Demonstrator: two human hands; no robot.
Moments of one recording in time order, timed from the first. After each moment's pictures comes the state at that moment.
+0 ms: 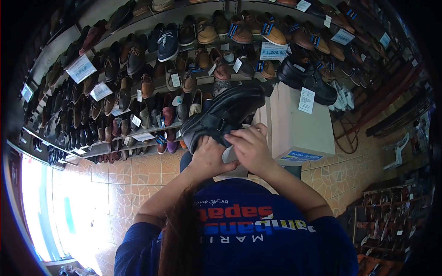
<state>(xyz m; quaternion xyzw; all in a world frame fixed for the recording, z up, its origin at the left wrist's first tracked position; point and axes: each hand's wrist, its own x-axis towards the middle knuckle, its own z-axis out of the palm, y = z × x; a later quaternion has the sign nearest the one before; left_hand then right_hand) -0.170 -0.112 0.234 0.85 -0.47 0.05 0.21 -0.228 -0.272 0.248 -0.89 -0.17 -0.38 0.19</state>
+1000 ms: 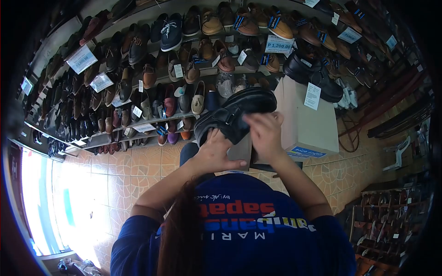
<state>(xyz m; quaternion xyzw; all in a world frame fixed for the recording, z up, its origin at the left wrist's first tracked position) -0.164 -0.110 0.225 0.80 -0.53 -0.01 0.28 -0.219 -0.299 0.235 -0.90 -0.11 -0.39 0.17</state>
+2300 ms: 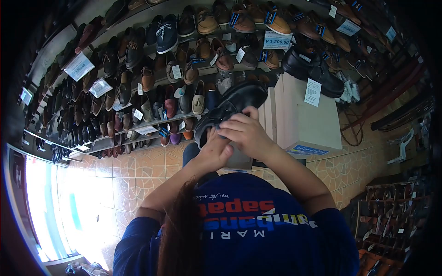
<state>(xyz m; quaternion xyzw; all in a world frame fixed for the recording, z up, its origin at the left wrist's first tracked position) -0.154 -0.114 0.196 0.76 -0.49 -0.03 0.43 -0.199 -0.283 0.243 -0.88 -0.27 -0.34 0.20</state>
